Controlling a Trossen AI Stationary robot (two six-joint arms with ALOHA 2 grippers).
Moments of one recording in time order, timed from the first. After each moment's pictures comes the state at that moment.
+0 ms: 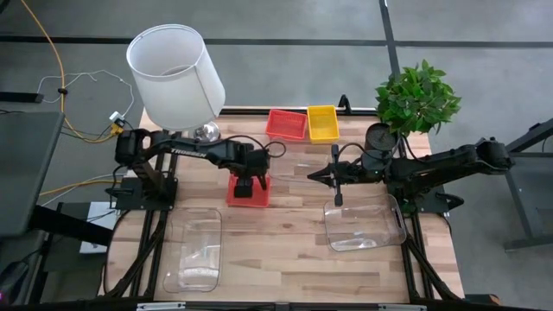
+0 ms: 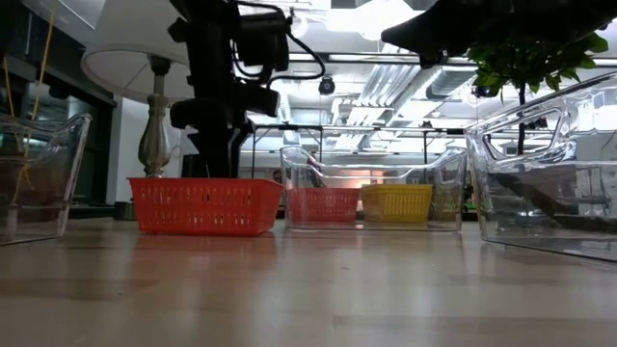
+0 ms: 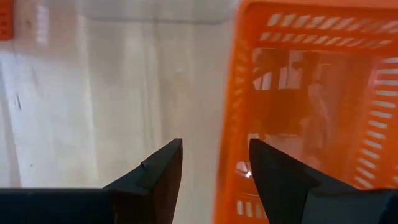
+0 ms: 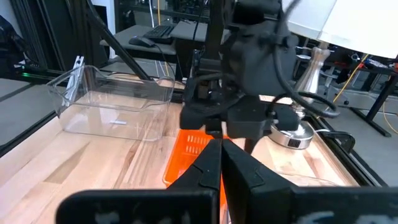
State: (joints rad) left arm 0.24 1.72 1.16 -0.81 -0.13 0.14; right arm 0.04 1.07 0.51 0.45 0.01 -0.16
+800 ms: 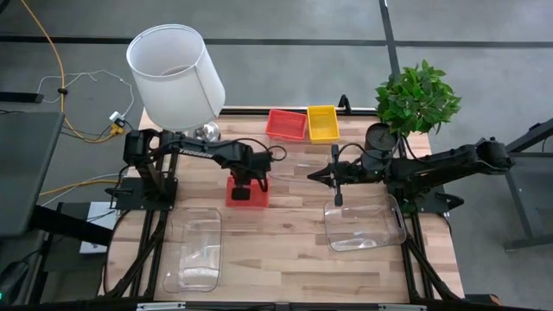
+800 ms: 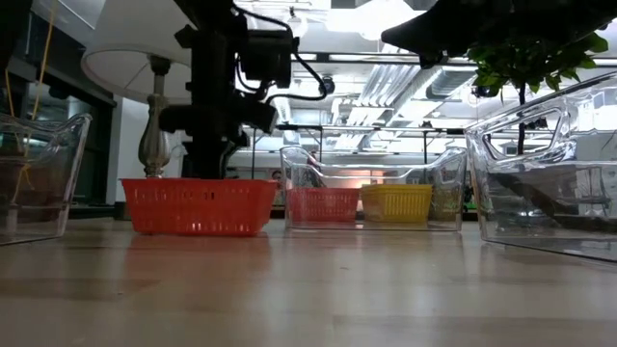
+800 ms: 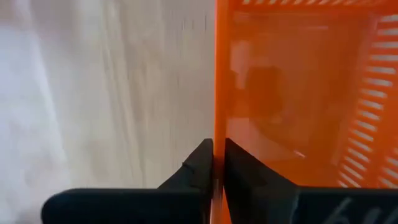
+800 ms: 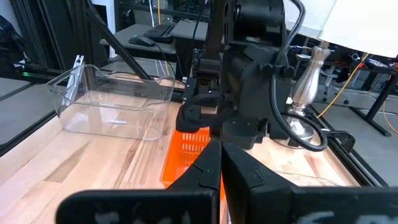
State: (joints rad) left arm 0.24 1.78 1.20 -0.94 -0.09 0.13; right arm 0.04 1.07 0.51 0.45 0.01 -0.16
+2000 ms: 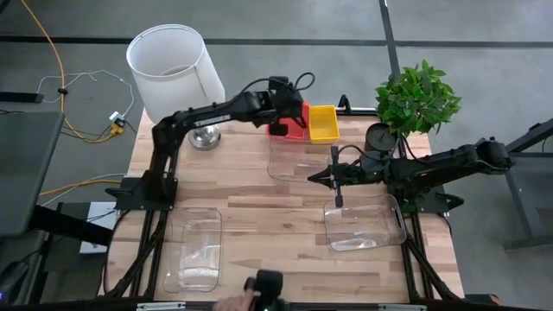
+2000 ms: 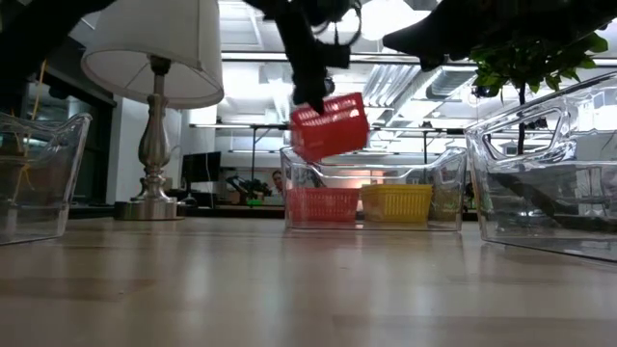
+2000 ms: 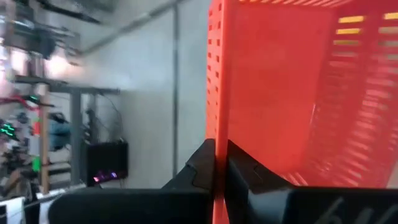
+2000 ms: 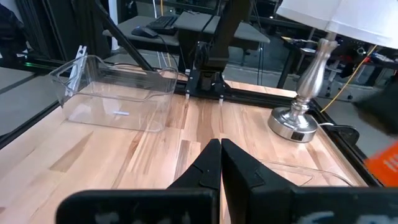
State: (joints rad) left arm 0.47 2.05 1.98 -0.78 -0.58 0.69; right arm 0.04 1.07 0.51 0.41 0.01 -0.16
